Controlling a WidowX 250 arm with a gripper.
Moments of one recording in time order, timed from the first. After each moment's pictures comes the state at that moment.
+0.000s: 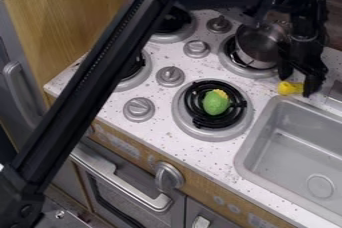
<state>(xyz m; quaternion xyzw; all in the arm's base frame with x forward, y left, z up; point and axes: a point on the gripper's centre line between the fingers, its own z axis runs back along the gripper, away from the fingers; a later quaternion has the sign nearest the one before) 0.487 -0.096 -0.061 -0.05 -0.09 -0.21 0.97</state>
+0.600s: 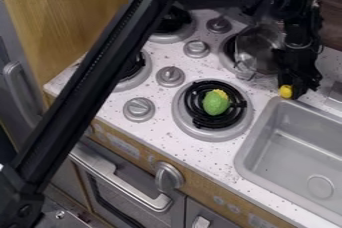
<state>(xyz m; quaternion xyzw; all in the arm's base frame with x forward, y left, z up) 0.475 -0.102 -0.069 -0.05 -0.07 -0.22 0.97</state>
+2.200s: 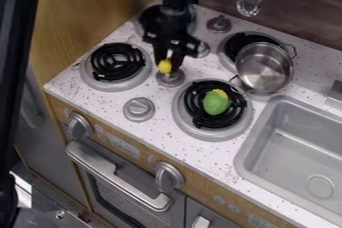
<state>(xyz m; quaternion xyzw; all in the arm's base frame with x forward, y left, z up) 0.390 0.111 -0.041 0.03 0.02 0.09 1.00</state>
